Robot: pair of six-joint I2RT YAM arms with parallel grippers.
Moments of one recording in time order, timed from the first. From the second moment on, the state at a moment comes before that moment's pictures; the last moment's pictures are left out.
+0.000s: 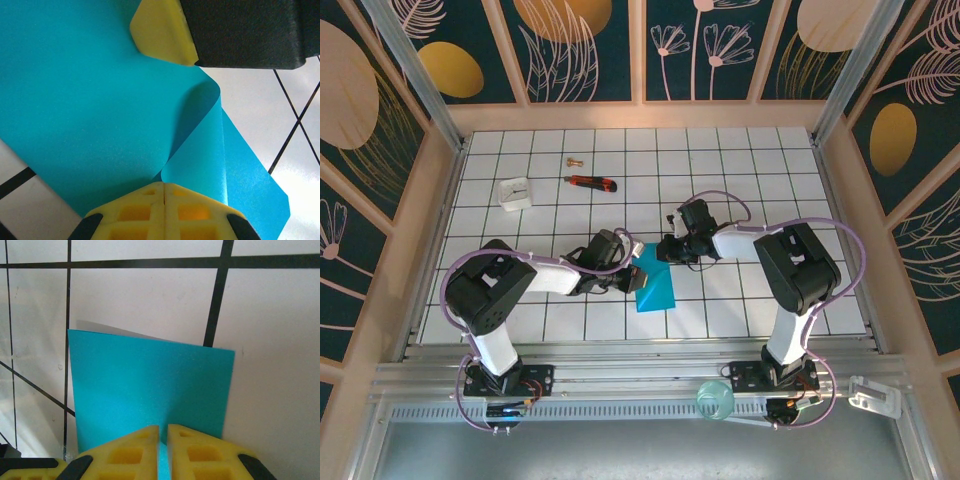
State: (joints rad) left arm -0.73 1.77 0.70 0.24 0.42 -0.42; right arm 0.53 1.82 0.91 -0.10 -0.44 0.50
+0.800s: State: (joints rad) left arm -0.73 1.78 0.72 0.24 0.42 -0.42; right arm 0.53 1.82 0.90 -0.10 -0.44 0.50
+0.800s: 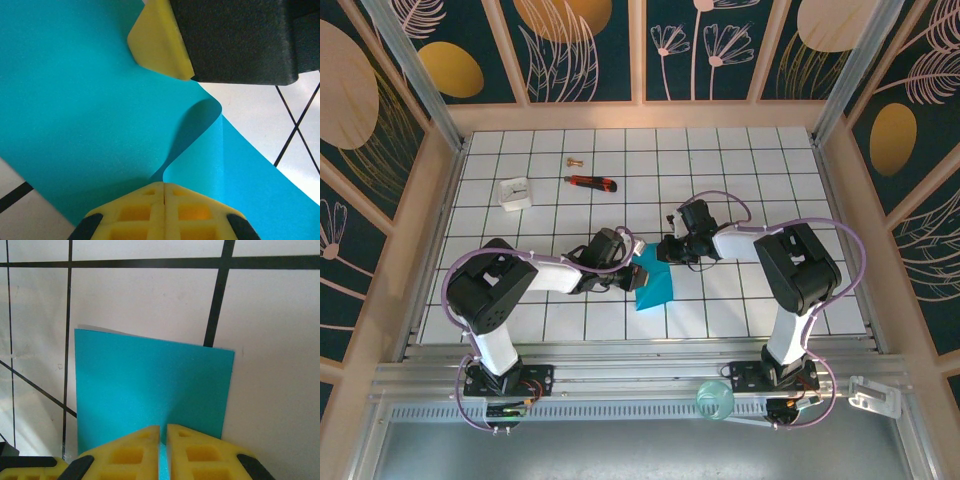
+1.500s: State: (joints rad) left arm -0.73 1.78 0.71 0.25 0.42 -0.42; right arm 0.53 1.82 0.90 -0.10 -0.44 0.50
